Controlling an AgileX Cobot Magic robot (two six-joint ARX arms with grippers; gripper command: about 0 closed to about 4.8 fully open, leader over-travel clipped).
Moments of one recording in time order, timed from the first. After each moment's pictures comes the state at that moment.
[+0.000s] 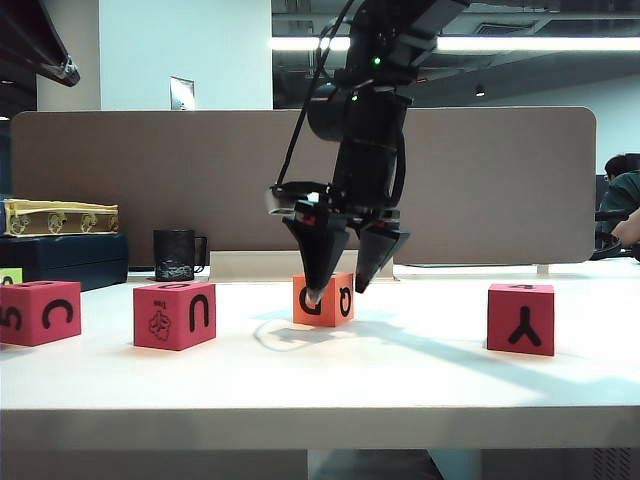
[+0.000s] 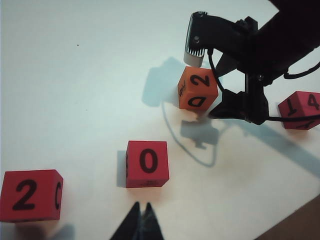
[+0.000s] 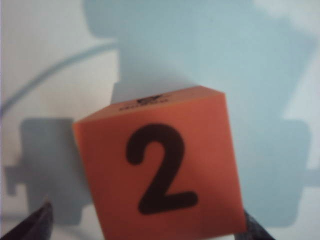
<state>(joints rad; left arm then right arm) -0.17 1.00 0.98 -0.61 0.36 0.05 0.55 2.33 2.13 -1.09 -0.10 -0.36</state>
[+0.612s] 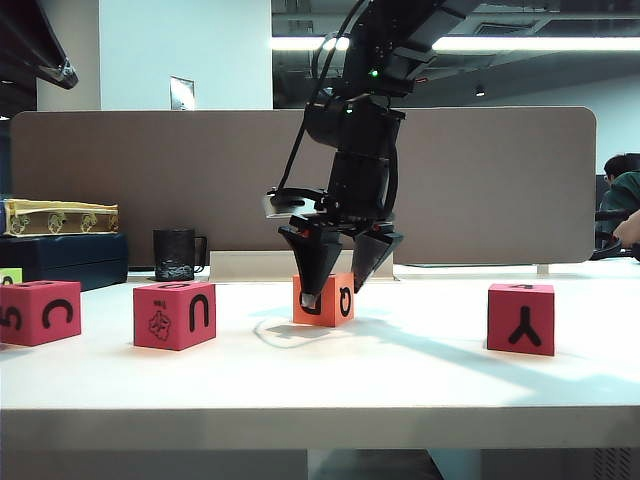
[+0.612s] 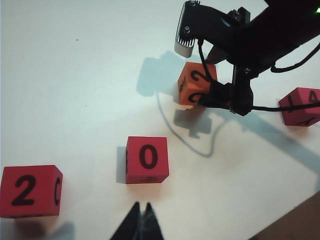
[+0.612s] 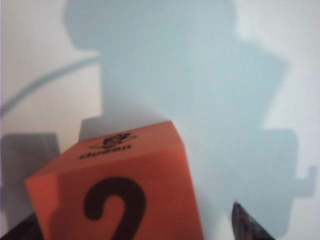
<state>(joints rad) -0.17 1.00 0.98 -0.63 0.36 0.05 0.55 2.35 2.12 -0.99 -0.06 -0.36</state>
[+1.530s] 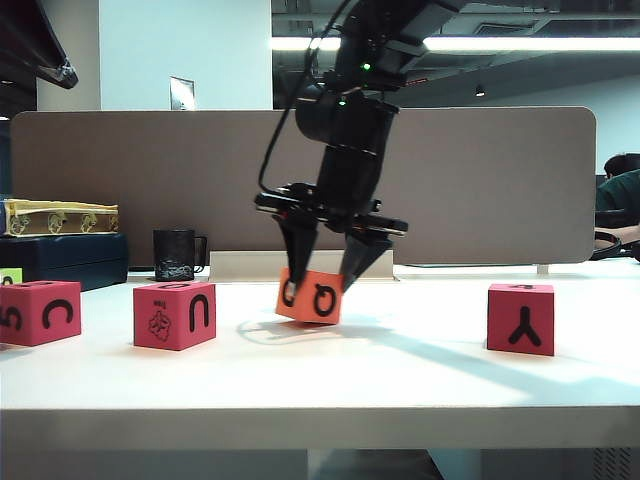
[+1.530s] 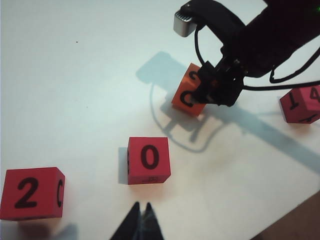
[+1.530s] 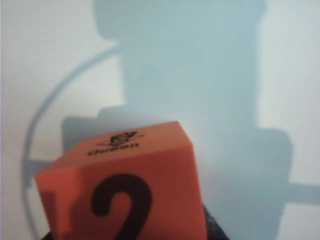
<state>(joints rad) -0.17 1.00 0.98 -0.63 0.36 0.07 0.57 2.35 2.14 -1.02 -0.12 0.14</state>
